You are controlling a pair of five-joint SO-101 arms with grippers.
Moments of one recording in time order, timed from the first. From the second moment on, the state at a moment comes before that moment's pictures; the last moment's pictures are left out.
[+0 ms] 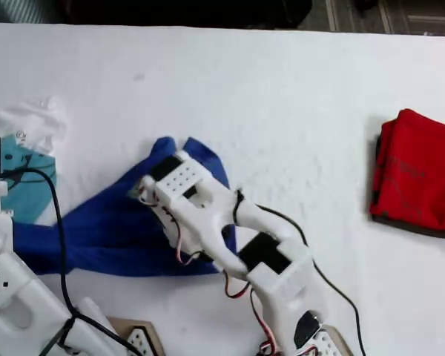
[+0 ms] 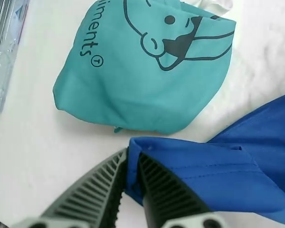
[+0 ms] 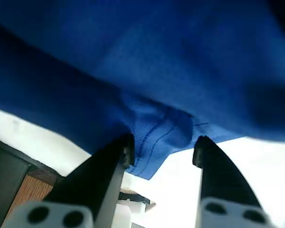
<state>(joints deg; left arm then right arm) -52.5 -51.5 44.0 71.1 -35.8 -46.2 25.4 0.8 96.0 16.6</state>
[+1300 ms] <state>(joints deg) -47.7 -51.5 44.0 70.3 -35.8 -36.0 -2.7 -4.8 98.0 35.6</state>
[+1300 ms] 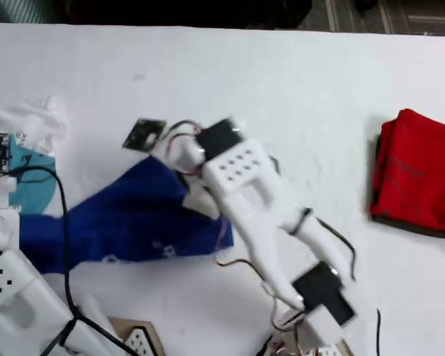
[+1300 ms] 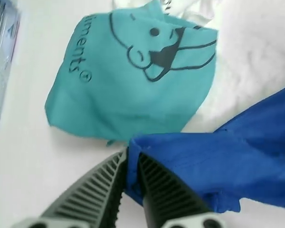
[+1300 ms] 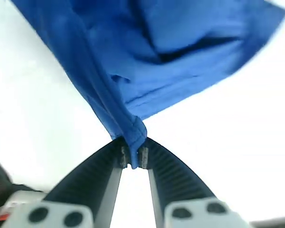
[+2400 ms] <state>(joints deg) -25.2 -51.6 -1.3 50.3 -35.8 -2.9 -23.8 -60.0 98.3 46.4</state>
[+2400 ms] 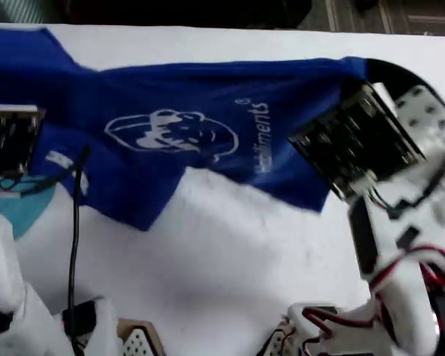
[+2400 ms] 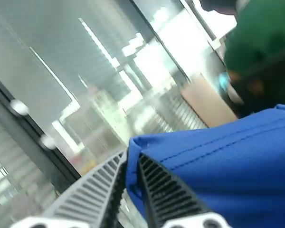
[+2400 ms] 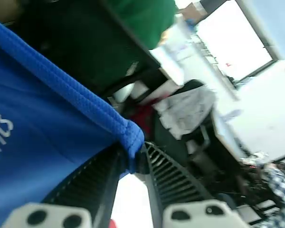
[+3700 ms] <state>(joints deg) -24.0 -54.5 -15.7 74.2 -35.8 11.9 -59.7 -11.7 92.6 50.2</state>
